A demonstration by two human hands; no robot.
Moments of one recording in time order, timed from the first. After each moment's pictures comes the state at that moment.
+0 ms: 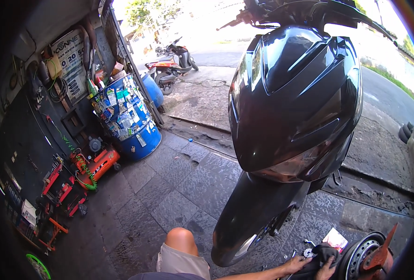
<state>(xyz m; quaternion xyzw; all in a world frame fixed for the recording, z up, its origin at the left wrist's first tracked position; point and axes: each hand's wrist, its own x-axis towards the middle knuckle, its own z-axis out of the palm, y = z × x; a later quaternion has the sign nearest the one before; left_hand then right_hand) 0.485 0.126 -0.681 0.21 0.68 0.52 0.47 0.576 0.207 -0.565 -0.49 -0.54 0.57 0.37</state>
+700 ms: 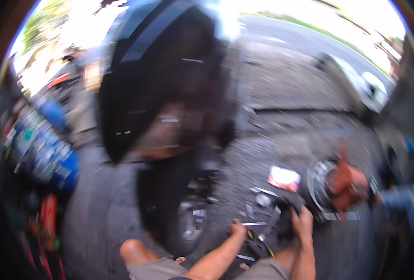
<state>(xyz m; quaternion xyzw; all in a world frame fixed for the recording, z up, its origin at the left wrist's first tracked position) 0.455 0.071 -0.821 -0.20 0.85 0.40 0.27 0.597 0.220 -0.537 -0.49 -0.76 0.37 0.23</state>
